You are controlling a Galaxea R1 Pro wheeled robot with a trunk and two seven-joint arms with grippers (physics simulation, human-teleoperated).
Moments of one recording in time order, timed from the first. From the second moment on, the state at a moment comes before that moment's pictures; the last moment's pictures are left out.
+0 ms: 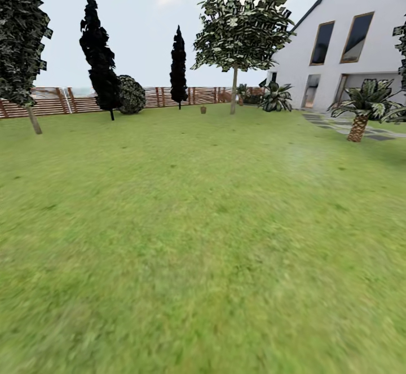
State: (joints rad) left arm 0.00 0.01 0.20 -0.25 -0.01 -0.50 0.01; right arm -0.01 -0.02 0.00 -0.18 0.00 -0.66 -0.11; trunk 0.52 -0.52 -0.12
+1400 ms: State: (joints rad) left arm 0.00 0.01 0.20 -0.25 -0.01 -0.49 0.01; right arm -0.01 -0.03 0.00 -0.18 0.00 -0.66 -0.11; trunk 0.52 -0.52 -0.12
